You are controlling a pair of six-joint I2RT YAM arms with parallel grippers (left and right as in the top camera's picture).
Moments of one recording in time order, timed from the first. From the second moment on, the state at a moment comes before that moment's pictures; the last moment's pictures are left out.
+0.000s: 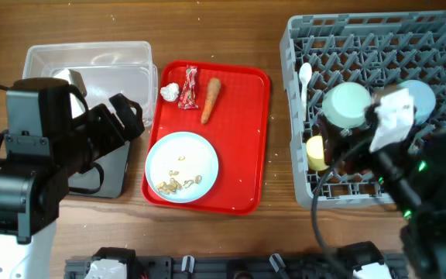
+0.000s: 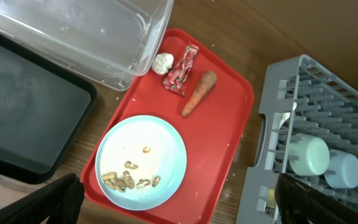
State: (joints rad) left arm -0.11 1.11 1.57 -1.33 0.09 -0.60; right arm 0.21 0.71 1.05 -0.69 -0.12 -0.09
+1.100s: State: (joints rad) left arm -0.11 1.11 1.57 -1.33 0.09 -0.60; right arm 0.21 0.02 0.01 0.00 -0.05 0.11
